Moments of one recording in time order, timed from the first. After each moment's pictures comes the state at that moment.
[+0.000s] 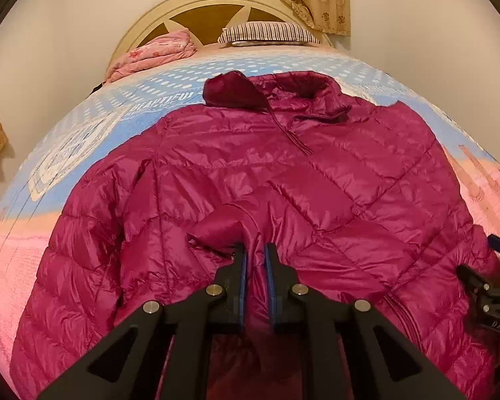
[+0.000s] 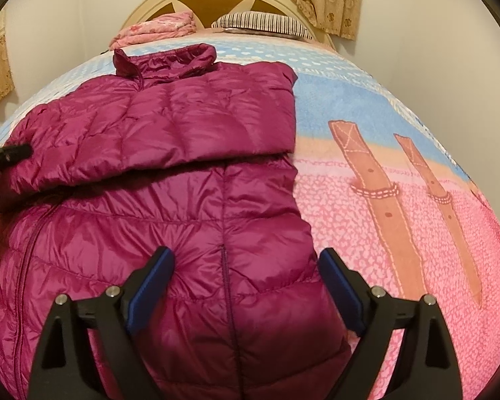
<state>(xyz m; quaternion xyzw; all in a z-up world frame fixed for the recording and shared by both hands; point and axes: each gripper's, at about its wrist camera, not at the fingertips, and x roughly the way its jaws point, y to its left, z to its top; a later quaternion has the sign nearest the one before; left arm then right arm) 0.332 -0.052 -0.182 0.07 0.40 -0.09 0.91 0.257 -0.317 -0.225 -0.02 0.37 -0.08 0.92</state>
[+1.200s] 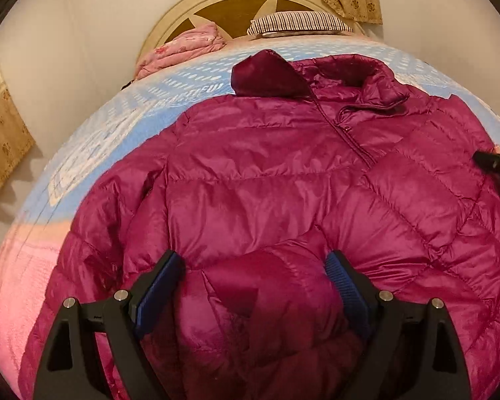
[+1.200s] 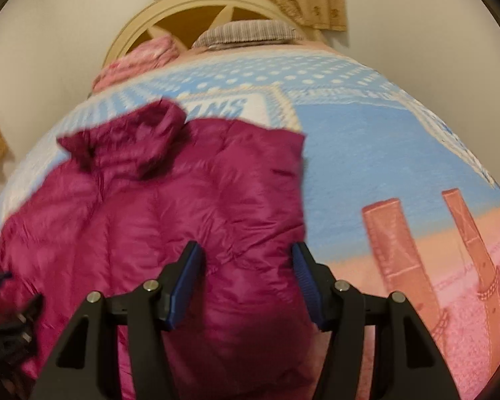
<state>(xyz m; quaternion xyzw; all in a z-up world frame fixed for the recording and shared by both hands) 0.382 -0.052 -0.210 0.10 0.40 -0.01 0.91 0.388 -0.351 -0.194 0.05 0.35 -0.07 0.93</state>
